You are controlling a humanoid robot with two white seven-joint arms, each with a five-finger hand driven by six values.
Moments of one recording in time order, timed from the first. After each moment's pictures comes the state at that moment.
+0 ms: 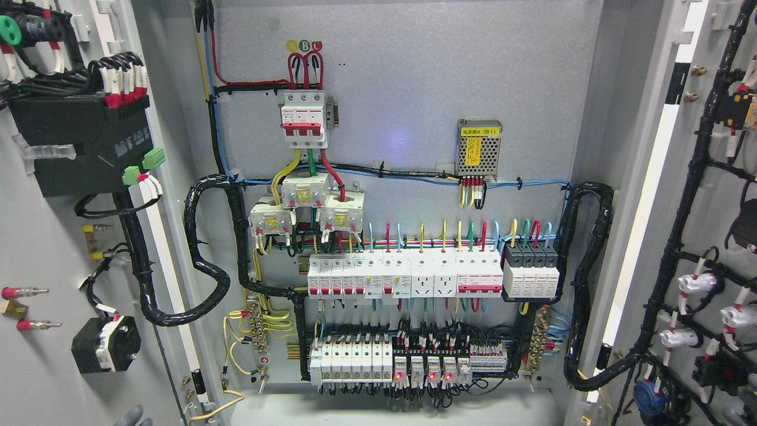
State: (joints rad) left arm 0.38 0.31 -0.04 -2.05 0.37 -0.60 0.15; right arm 0.37 -0.26 -0.30 -2.07 -0.68 -0.49 0.31
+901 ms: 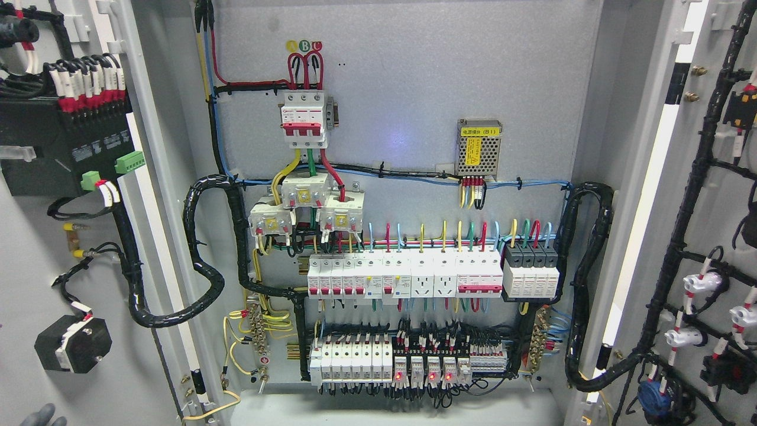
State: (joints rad) left arm 0.41 0.36 0.14 -2.00 0.53 -0.59 0.15; right arm 0.40 -0.24 -0.35 -2.07 -0.76 -0.49 0.31
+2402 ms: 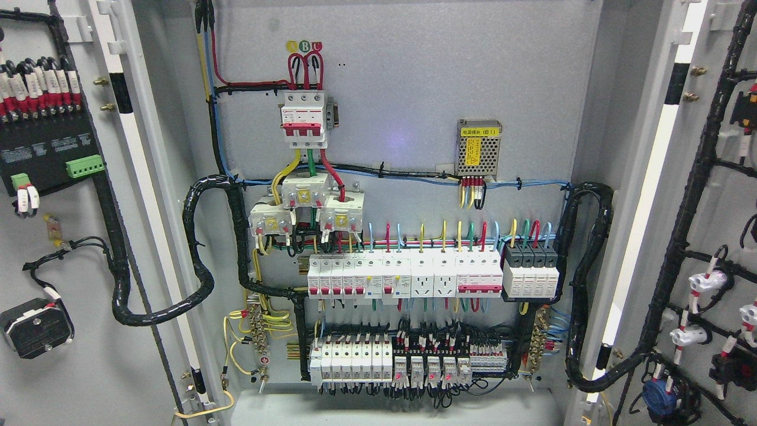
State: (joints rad) left arm 0.33 0.47 0.28 -1.78 0.78 -0.43 0.15; right arm 0.44 -0.24 -0.39 -2.07 -0.80 -0.49 0.31
